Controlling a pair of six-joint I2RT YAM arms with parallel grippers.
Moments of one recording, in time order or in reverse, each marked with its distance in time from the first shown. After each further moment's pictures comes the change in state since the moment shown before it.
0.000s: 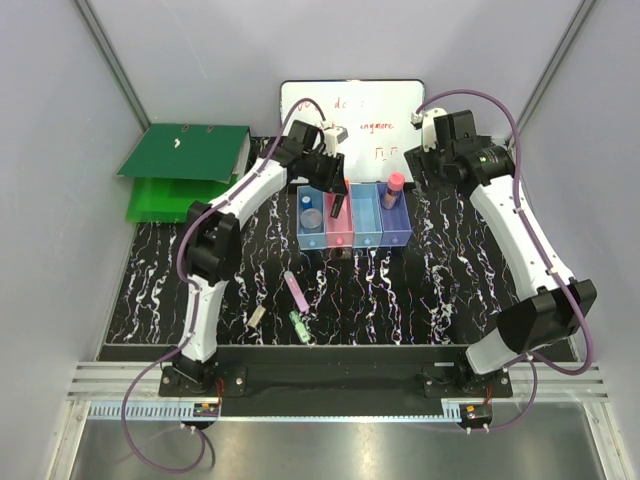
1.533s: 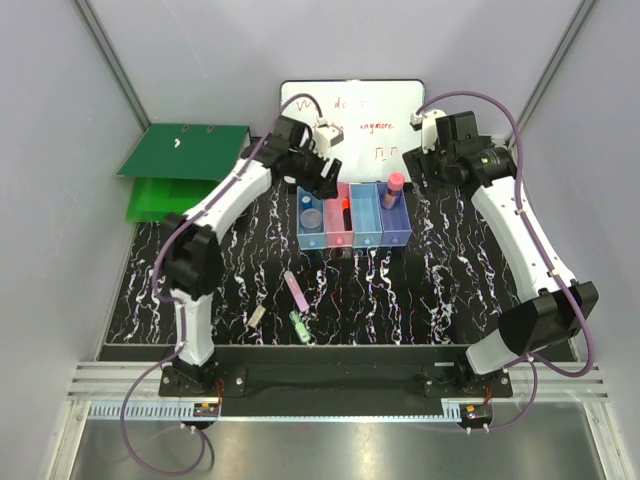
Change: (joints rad) left arm 0.005 -0.115 -0.089 -0.050 -0.073 0.192; right arm -0.006 -0.015 -0.014 0.000 -0.076 0.009
